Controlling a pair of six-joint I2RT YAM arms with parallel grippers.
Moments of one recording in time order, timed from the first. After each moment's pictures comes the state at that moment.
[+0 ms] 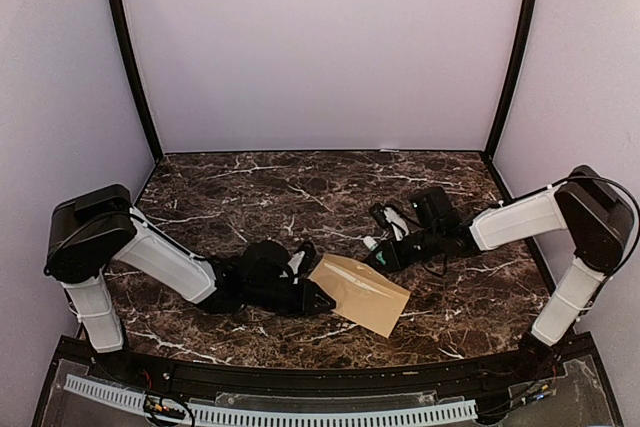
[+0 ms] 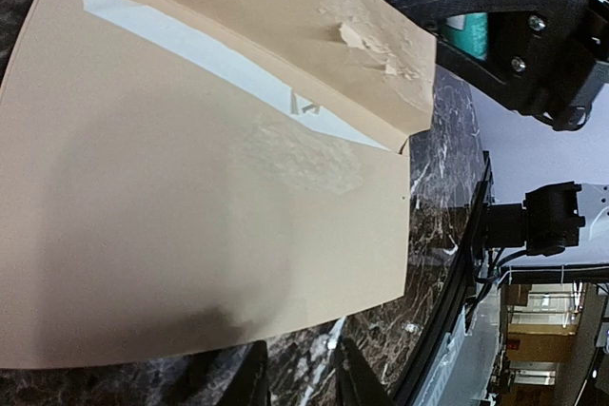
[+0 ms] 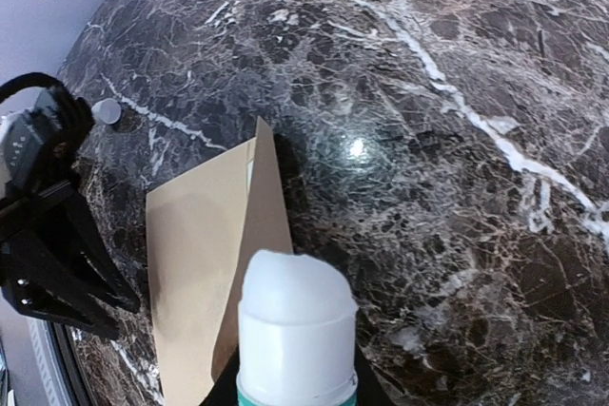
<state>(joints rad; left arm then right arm) -1.05 1.81 0.70 0.50 0.27 -0.97 0.65 1.67 0.75 0.11 -0.50 0.20</state>
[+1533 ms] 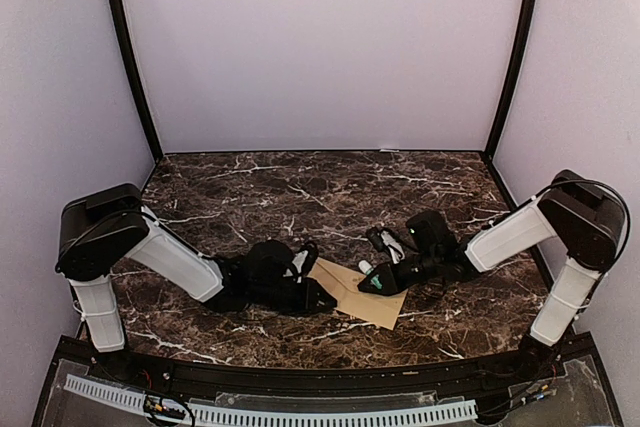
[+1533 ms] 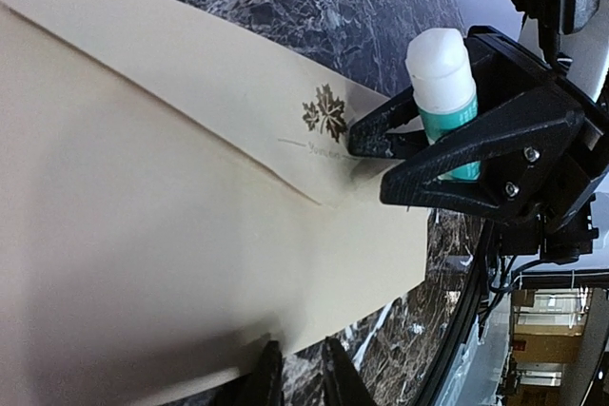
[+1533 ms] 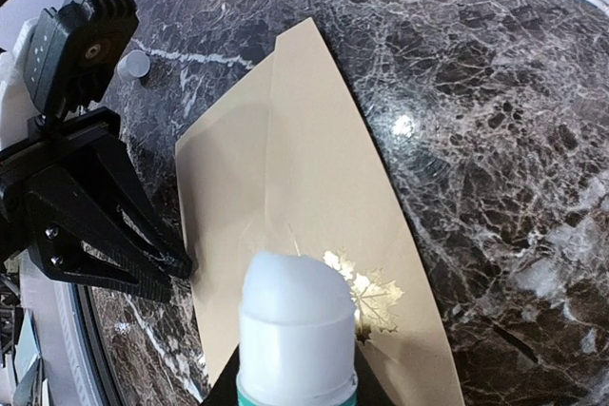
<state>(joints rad) -1.03 1.88 0.73 0.53 0.27 -0.95 0.73 1.72 0.61 0.31 -0.56 0.35</state>
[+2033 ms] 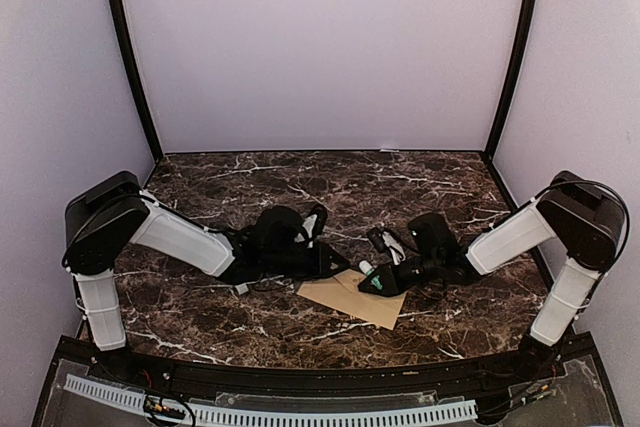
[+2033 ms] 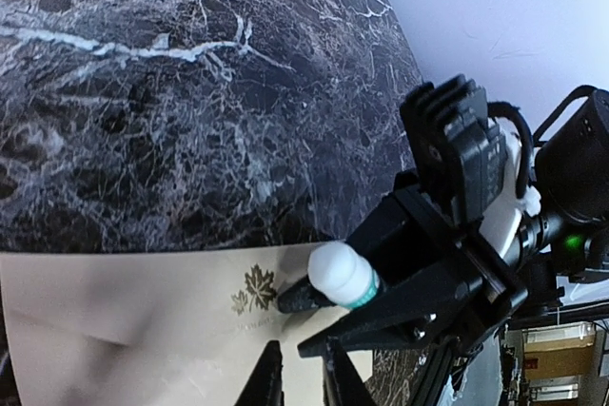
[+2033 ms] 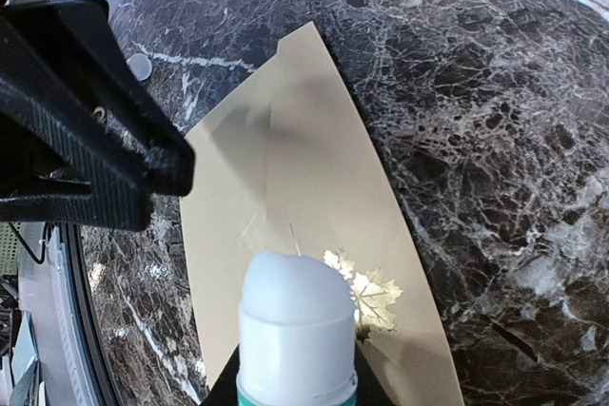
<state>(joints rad) -0.96 1.89 0.91 0.45 0.27 -0.88 0.74 1.72 0.59 0.37 -0.56 0.36</state>
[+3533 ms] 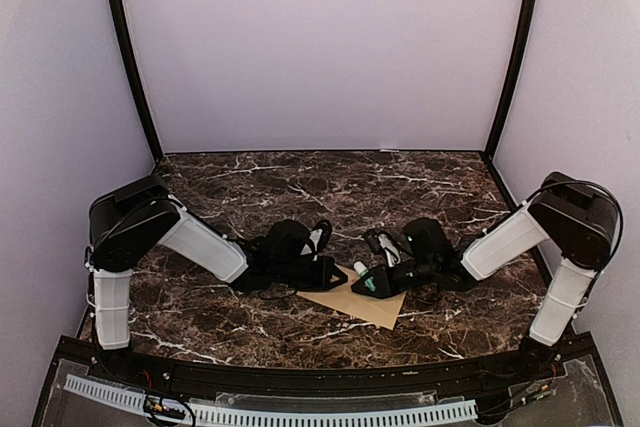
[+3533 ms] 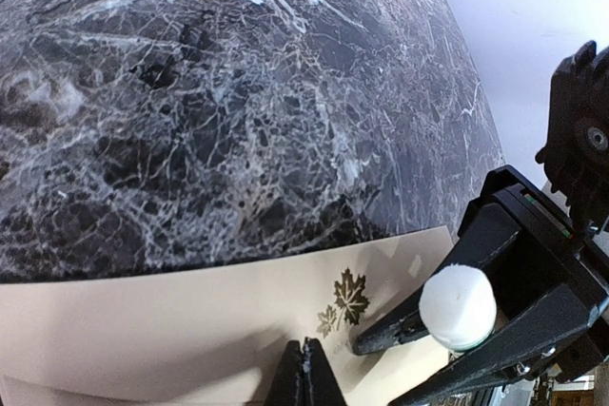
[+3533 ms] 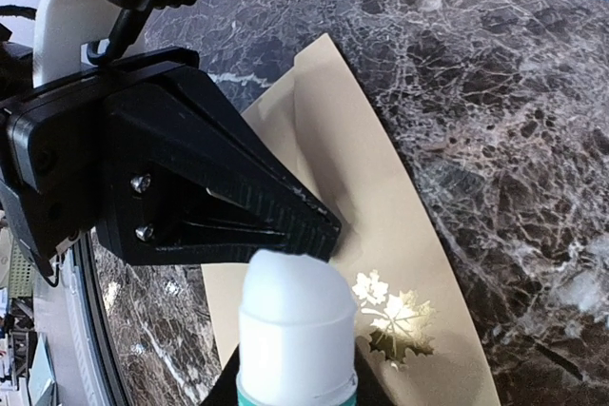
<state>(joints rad) -0.95 2.05 0.96 0.48 0.27 -0.82 0.78 1.76 0.58 0.48 -0.52 0.48</state>
